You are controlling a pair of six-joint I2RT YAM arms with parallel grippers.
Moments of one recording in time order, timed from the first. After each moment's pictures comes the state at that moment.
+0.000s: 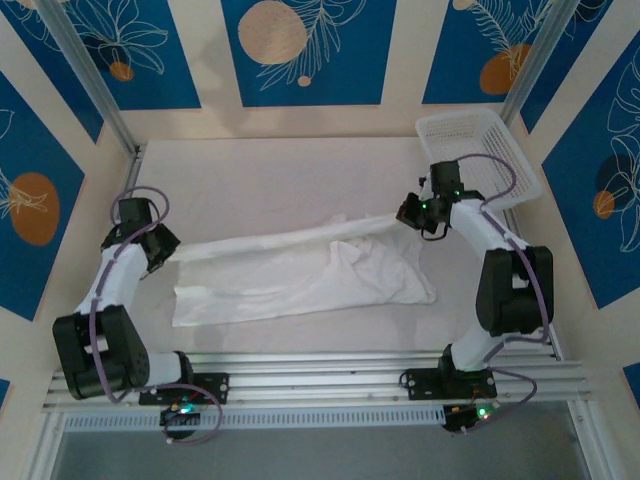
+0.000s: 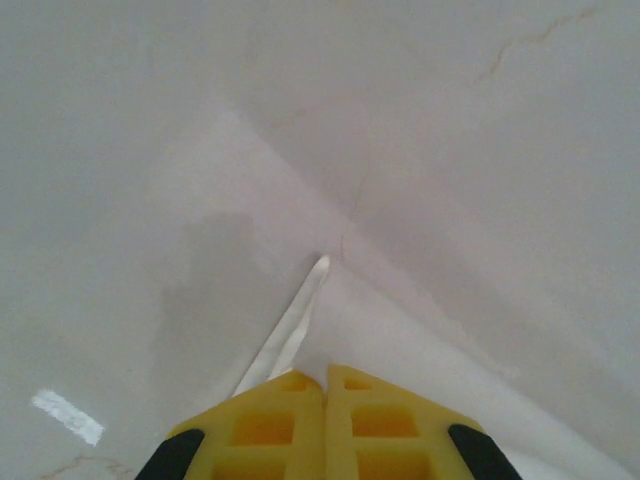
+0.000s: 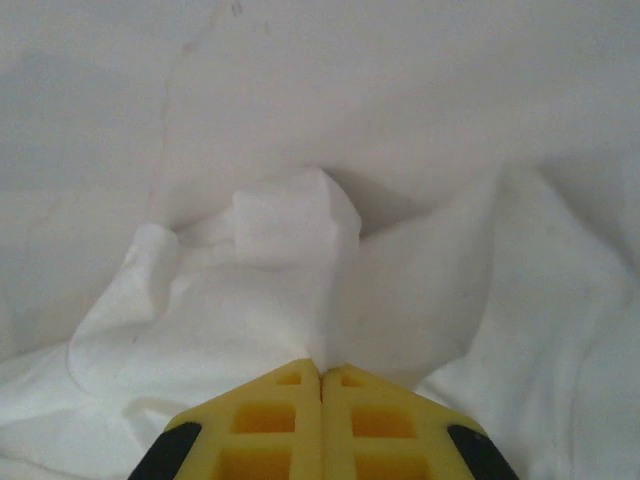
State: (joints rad) left arm 0.22 1.29 0.87 -0.59 -0.03 -0.59; right arm 0.07 1.60 1.09 -0.54 -0.36 0.50
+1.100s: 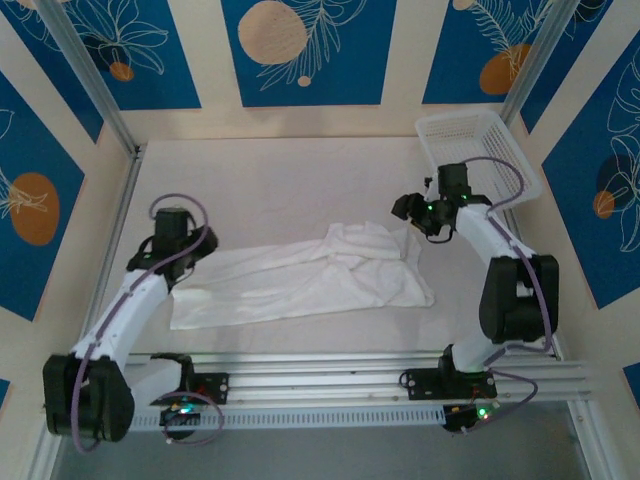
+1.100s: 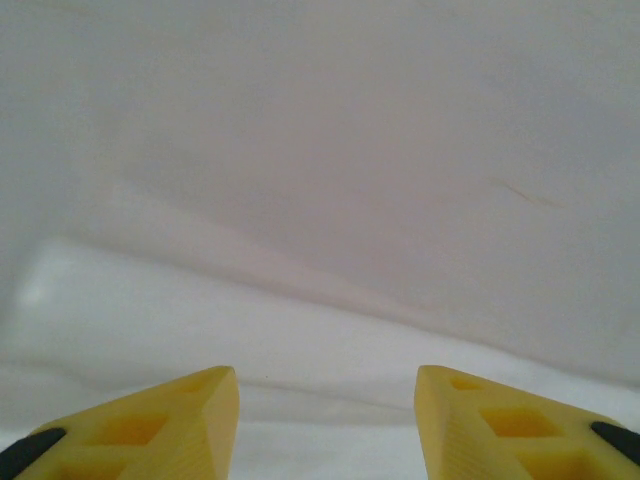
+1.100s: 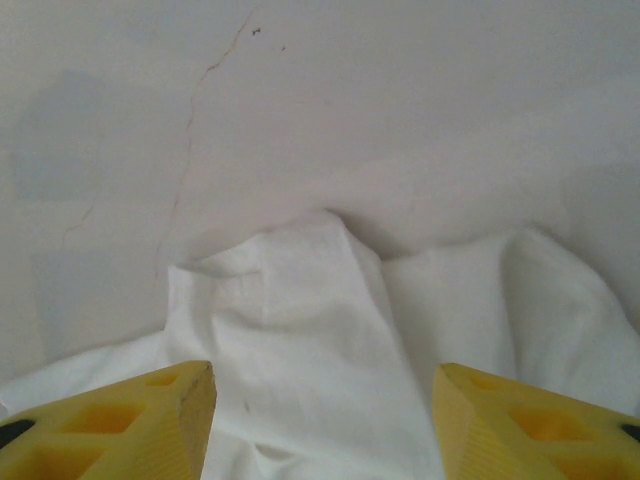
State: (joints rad) left arm -0.16 1.13 0.75 -0.43 -0.04 -0.58; right arm 0.04 1.63 1.15 -0.54 -0.41 0.49
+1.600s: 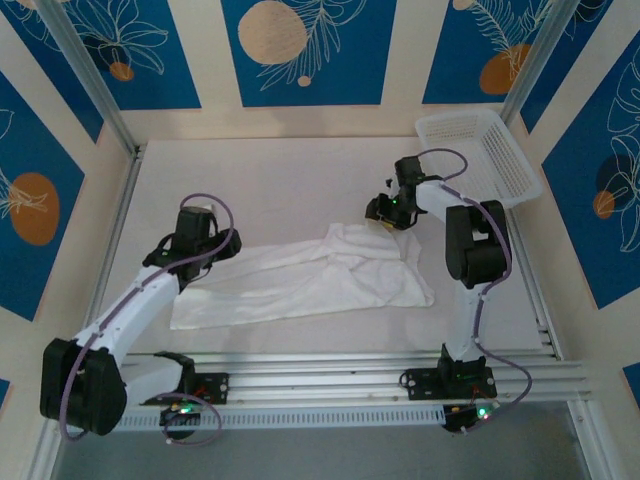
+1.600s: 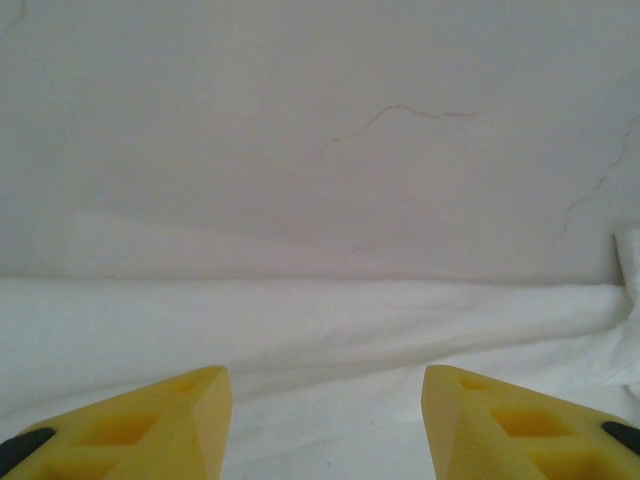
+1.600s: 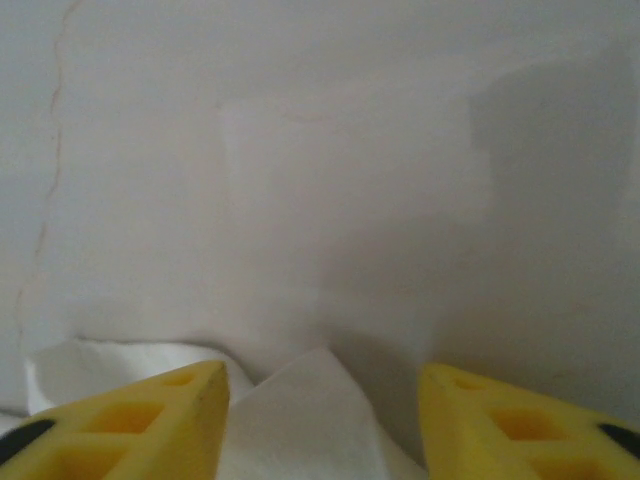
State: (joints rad) left arm -0.28 1.13 0.75 -0.41 -0.03 -0.47; right arm 0.17 2.05 1.43 -0.60 -0.36 0.40
